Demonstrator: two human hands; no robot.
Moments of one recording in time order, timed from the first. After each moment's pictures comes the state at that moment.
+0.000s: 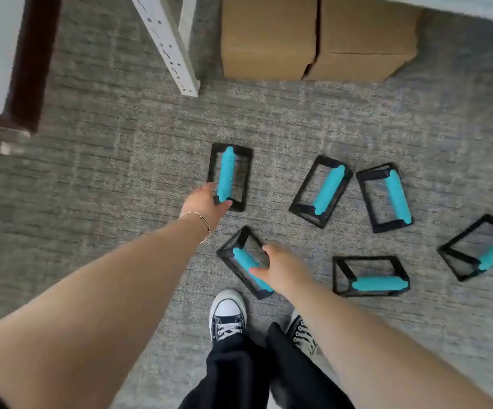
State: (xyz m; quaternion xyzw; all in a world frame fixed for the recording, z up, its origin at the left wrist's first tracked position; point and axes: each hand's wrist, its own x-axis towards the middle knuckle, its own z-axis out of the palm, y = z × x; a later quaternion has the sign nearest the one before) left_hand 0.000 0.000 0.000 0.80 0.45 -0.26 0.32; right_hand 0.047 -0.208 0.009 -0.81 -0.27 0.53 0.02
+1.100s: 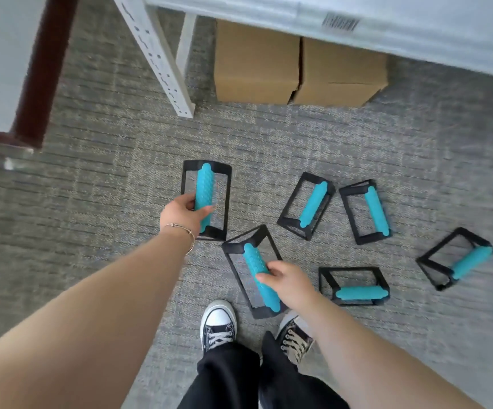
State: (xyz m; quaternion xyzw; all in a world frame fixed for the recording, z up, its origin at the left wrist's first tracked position) left_hand -0.002 -0.004 0.059 0.65 0.60 -0.07 0.46; right_hand 0.066 -0.240 0.057 -0.77 -0.09 0.58 0.24
